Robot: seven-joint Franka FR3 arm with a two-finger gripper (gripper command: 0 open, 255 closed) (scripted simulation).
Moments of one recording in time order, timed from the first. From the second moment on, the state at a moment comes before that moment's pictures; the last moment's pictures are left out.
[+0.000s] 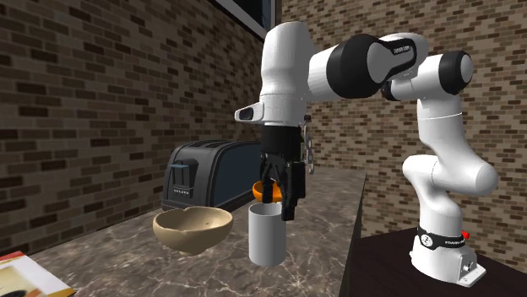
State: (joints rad) arm 0.02 0.23 0.17 -1.66 -0.05 1.95 0.14
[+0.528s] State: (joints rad) arm 0.02 0.24 0.16 -1.70 -0.05 1.99 0.14
